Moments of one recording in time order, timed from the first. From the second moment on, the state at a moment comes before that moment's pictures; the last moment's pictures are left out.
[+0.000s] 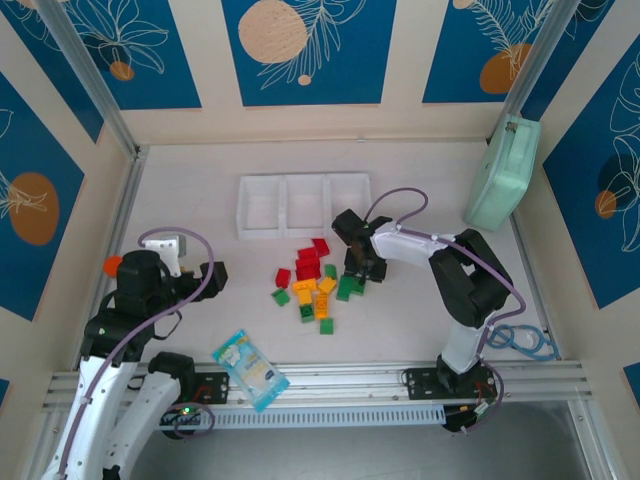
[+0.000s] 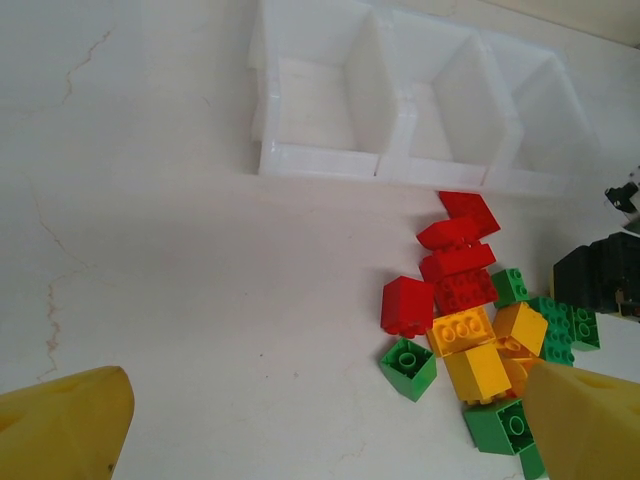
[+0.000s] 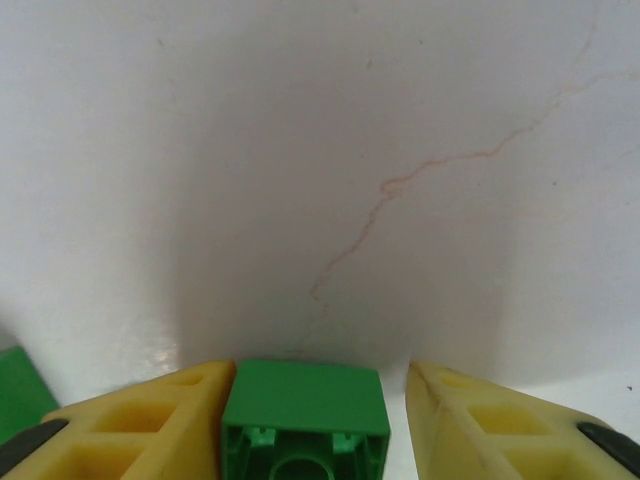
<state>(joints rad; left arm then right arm) -0.21 0.53 0.78 -0.88 0.14 -0.33 0.64 1.79 1.10 -0.77 0.12 0.86</state>
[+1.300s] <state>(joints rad) -0.21 0.50 0.76 -0.84 0.21 -0.33 0.40 1.97 1.60 -0.53 -0.07 0.34</state>
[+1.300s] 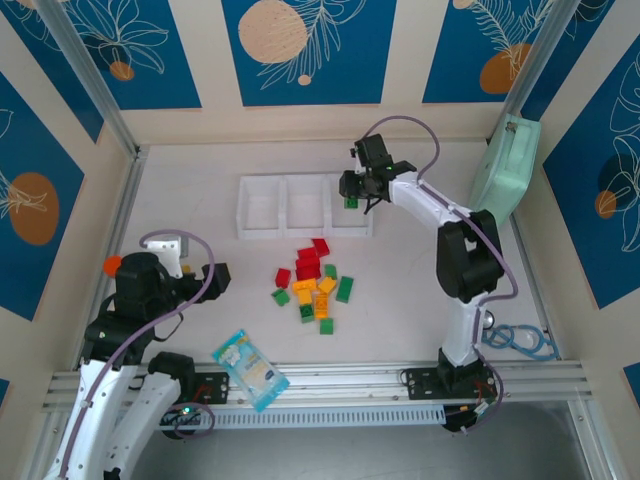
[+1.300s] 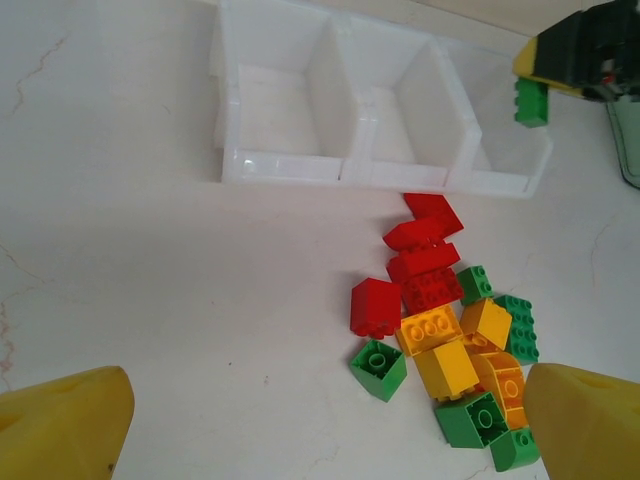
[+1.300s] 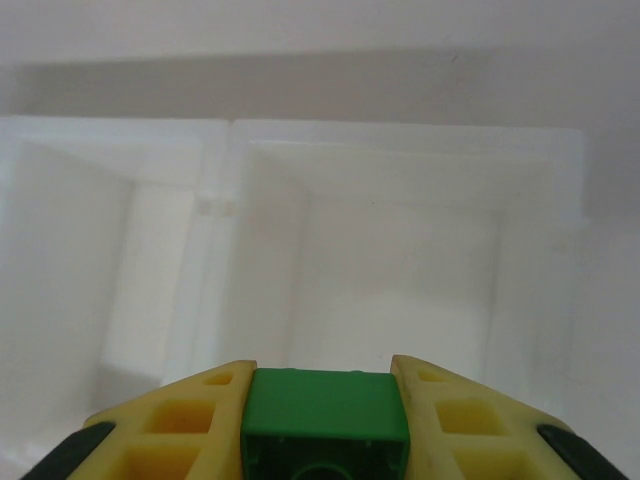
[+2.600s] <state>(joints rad) -0.21 0.44 0.72 -0.80 0.22 -0.35 0.49 1.59 1.31 -0.79 -0.03 0.79</state>
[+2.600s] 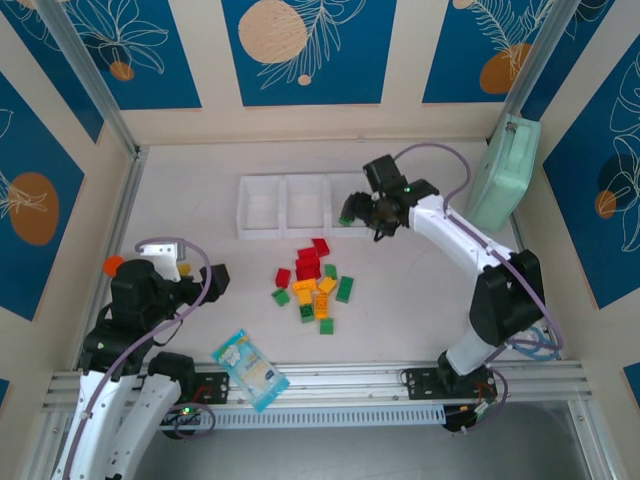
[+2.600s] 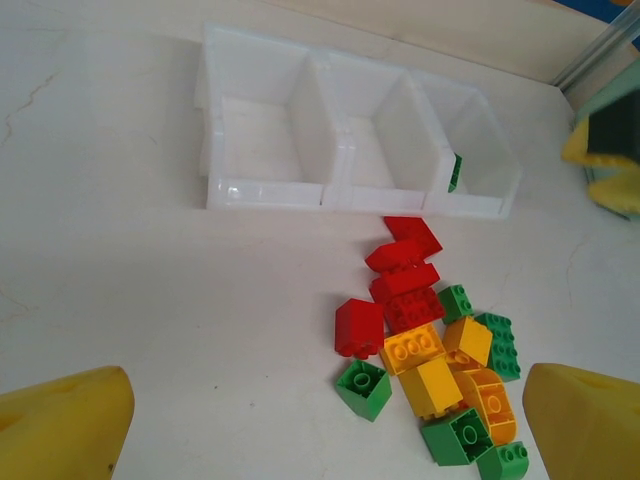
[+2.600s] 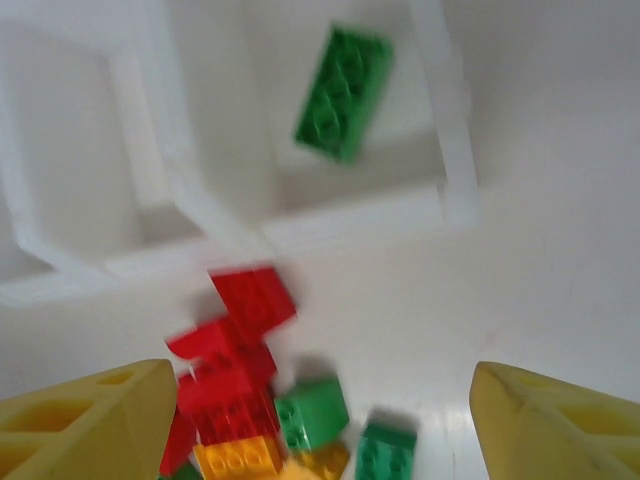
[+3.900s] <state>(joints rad) -0.21 0.43 0.70 -0.77 0.31 -0.35 0.74 1.79 1.10 -0.75 0.06 1.00</state>
